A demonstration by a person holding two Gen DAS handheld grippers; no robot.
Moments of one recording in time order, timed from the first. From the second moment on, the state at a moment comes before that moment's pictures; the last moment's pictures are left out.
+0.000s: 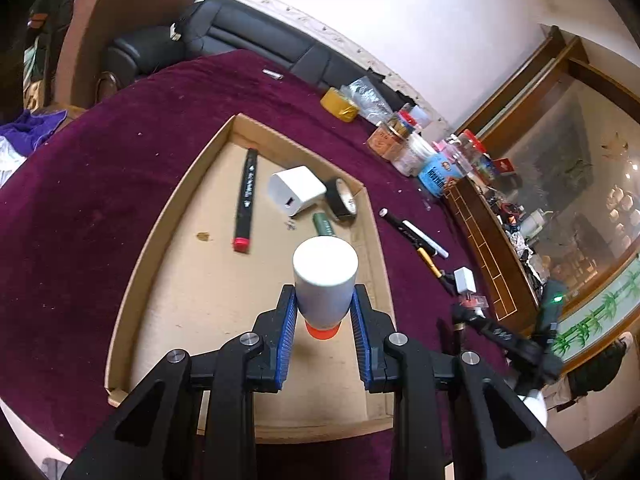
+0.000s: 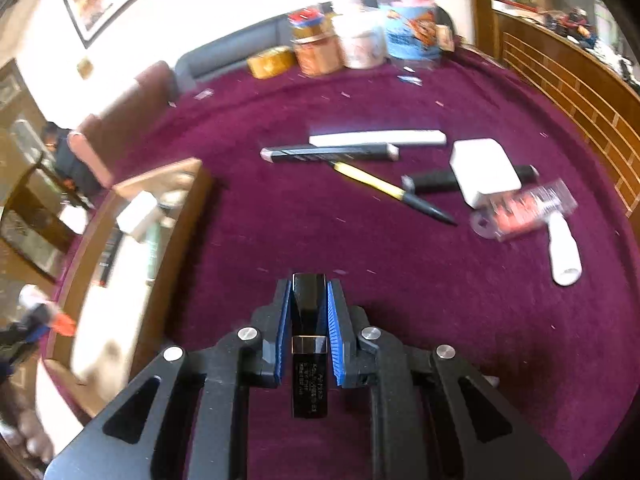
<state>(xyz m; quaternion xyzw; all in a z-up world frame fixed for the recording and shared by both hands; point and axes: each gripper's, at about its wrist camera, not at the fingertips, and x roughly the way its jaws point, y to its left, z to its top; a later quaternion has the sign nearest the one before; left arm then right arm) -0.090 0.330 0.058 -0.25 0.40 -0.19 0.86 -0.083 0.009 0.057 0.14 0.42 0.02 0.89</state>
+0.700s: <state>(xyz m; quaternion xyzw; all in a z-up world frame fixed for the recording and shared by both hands) -0.003 0.310 0.031 -0.16 0.53 -0.19 0.81 -0.003 0.153 0.035 0.20 0.51 0.23 0.80</state>
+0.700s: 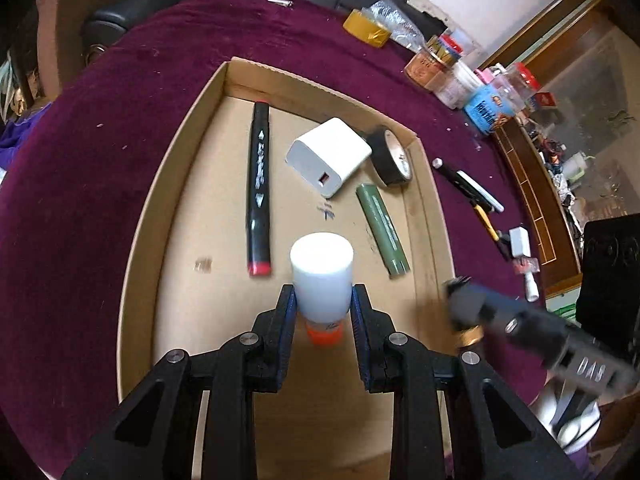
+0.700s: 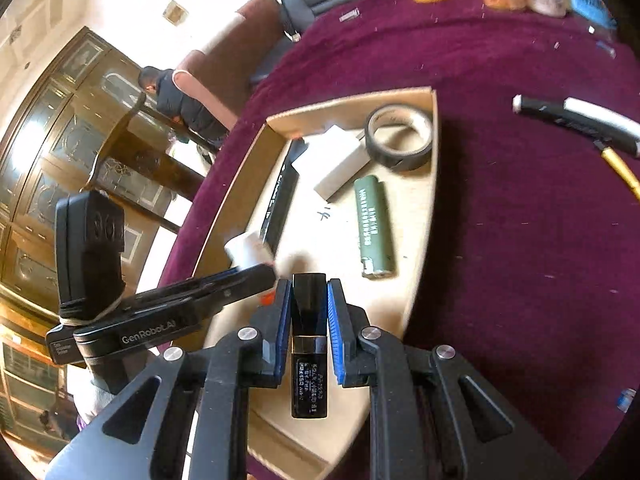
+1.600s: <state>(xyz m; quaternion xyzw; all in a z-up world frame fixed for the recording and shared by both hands) -0.050 0.348 0.055 -0.25 0.44 -0.14 0.85 -0.006 0.138 0.070 0.12 0.45 0.17 0.87</state>
